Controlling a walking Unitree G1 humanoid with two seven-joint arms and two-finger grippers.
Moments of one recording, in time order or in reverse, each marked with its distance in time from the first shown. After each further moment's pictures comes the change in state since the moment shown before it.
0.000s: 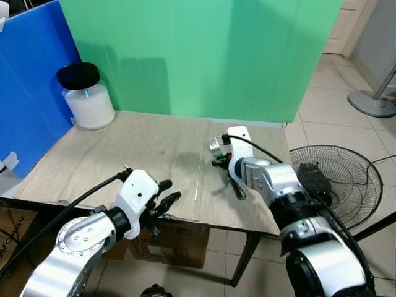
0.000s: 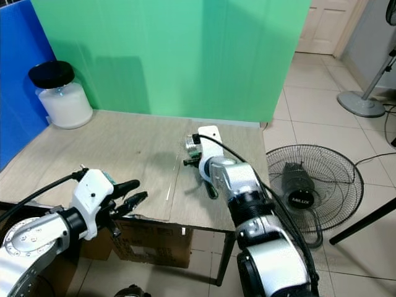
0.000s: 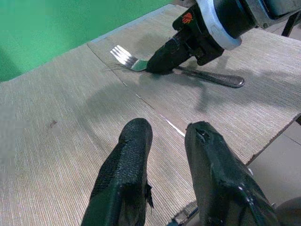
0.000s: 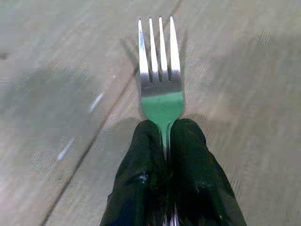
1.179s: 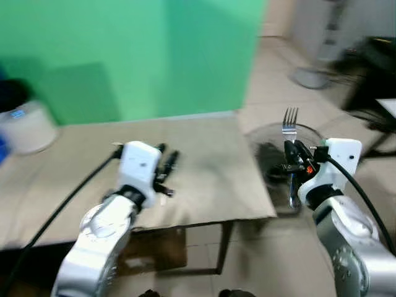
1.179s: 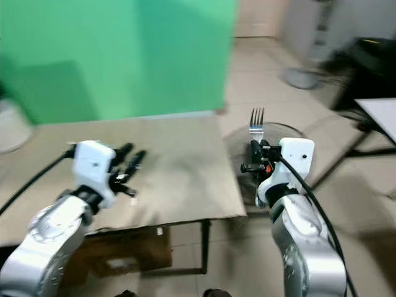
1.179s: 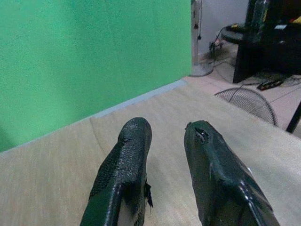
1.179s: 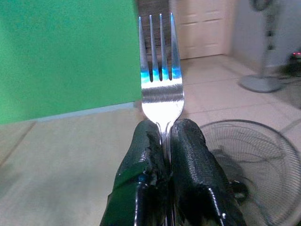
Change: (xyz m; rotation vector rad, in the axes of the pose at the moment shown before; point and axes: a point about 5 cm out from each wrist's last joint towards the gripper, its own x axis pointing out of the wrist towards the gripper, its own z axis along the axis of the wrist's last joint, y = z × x) left arm 0.019 0.011 0.027 -0.122 -0.191 0.395; right arm -0.150 -0.035 -0.023 0.069 -0.614 -0.263
